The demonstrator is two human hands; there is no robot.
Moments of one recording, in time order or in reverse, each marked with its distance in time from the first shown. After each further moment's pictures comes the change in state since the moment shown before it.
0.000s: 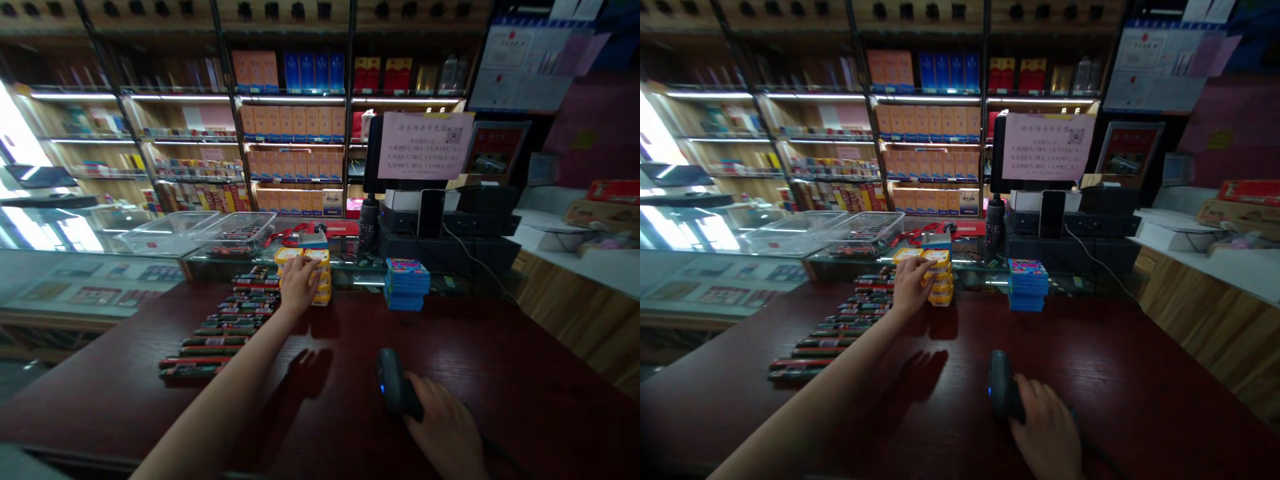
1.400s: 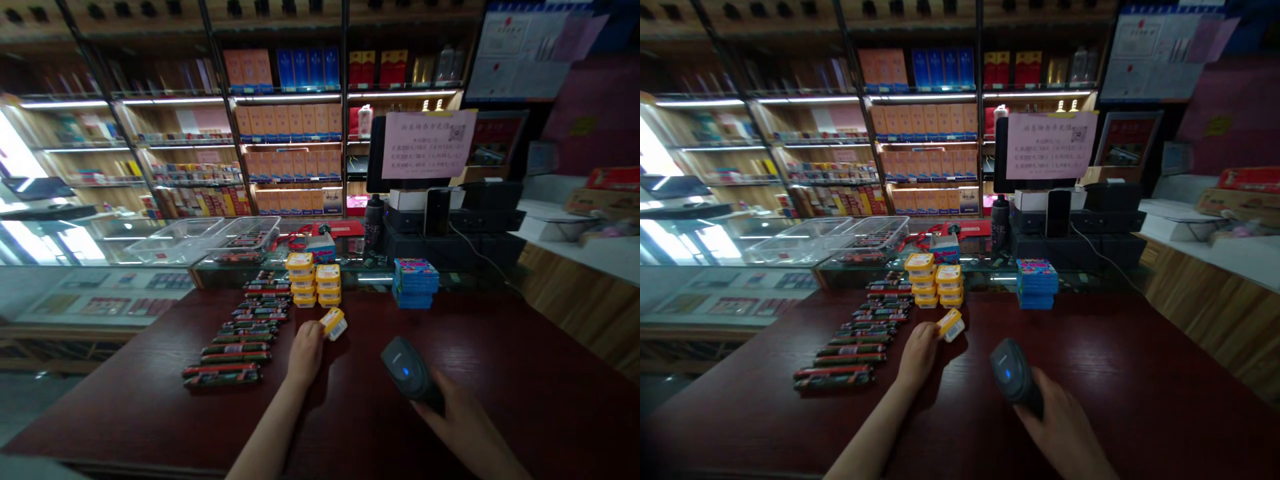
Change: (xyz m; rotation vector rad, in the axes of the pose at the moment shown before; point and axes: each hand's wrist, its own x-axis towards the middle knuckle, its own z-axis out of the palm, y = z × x) left_hand -0.127 -0.005 0.000 -0.117 -0.190 -0.055; right_hand 0.025 -0.039 -0.058 0.517 -0.286 0.254
